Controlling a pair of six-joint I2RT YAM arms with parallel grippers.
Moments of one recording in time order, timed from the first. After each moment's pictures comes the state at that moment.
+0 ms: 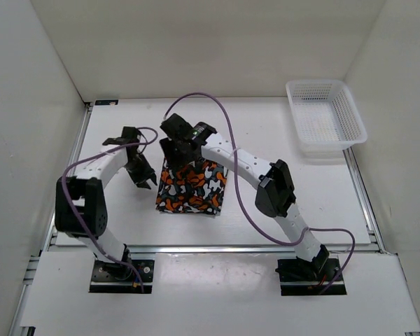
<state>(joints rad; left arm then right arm) -0.13 1.66 1.12 -0.82 0.11 -0.64 0.96 2.29 2.28 -0.95 0.09 0.42</state>
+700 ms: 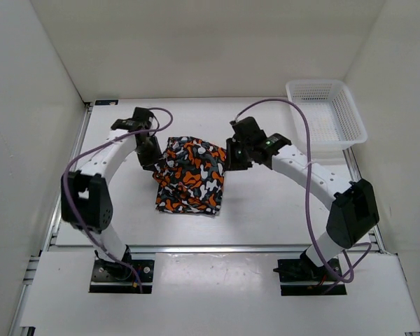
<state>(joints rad) -0.20 1.66 1.38 -0.96 0.08 -0.52 0.69 1.59 1.36 -0.66 -0.09 0.50</state>
